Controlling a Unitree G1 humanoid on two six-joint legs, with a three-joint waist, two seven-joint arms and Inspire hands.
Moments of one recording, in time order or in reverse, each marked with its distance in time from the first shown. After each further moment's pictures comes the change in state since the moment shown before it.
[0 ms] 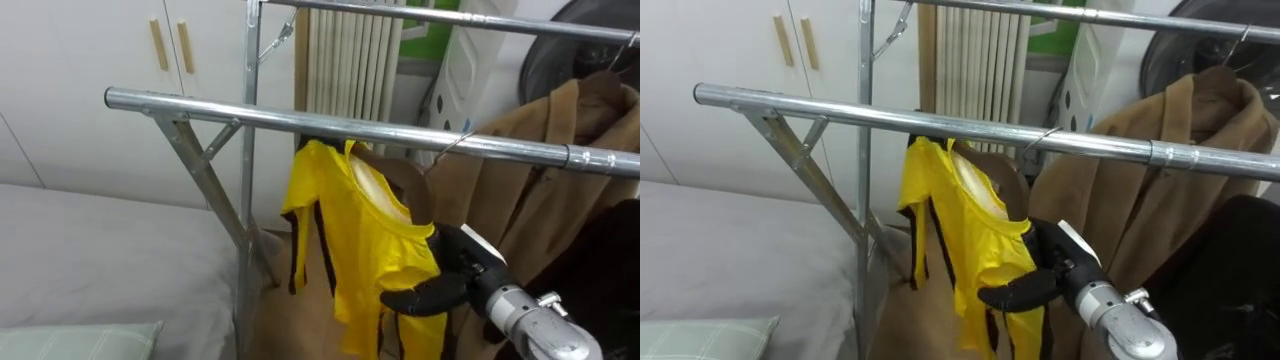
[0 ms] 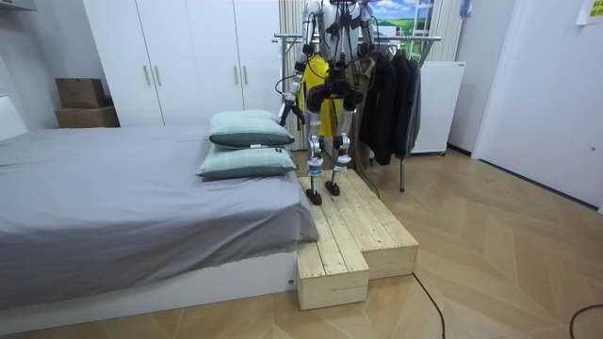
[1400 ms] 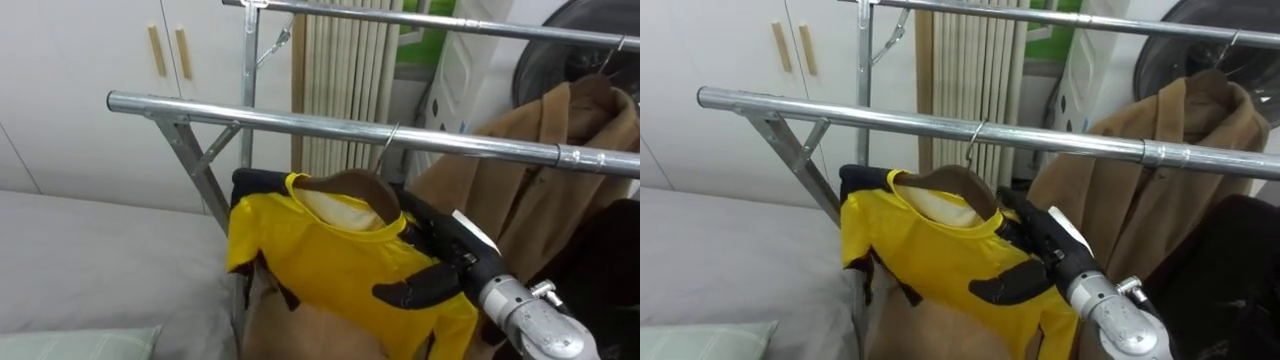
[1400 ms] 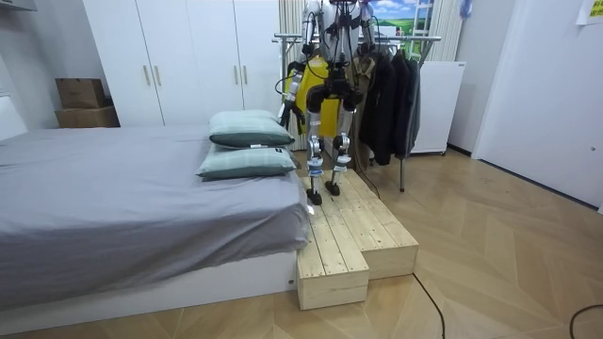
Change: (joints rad) left arm 0.015 0.000 -0.009 0.000 0.000 0.000 -0.006; right arm 0.015 0.006 0.003 -0.082 -0.063 0.031 -0.034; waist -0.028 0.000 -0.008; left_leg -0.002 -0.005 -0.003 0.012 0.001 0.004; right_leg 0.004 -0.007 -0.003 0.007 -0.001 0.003
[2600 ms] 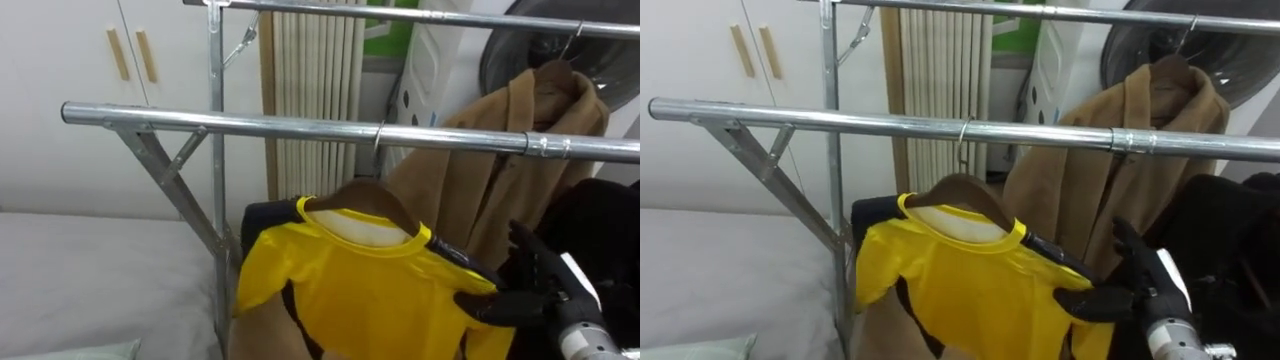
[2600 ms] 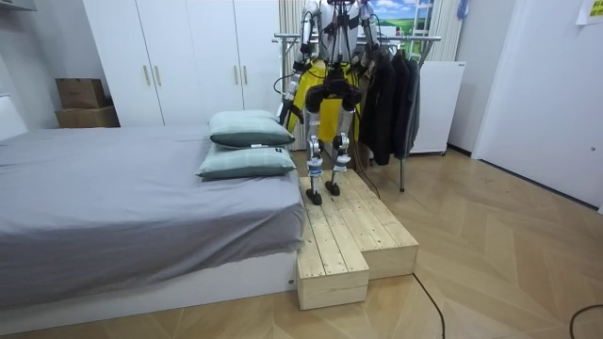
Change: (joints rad) left arm 0.030 -0.013 0.043 -0.001 0.000 -0.001 -0.005; right arm 0.206 -0.001 -0.226 0.113 0.074 -0.010 -0.229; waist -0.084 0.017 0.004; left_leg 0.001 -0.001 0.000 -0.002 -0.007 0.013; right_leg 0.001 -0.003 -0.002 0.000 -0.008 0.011
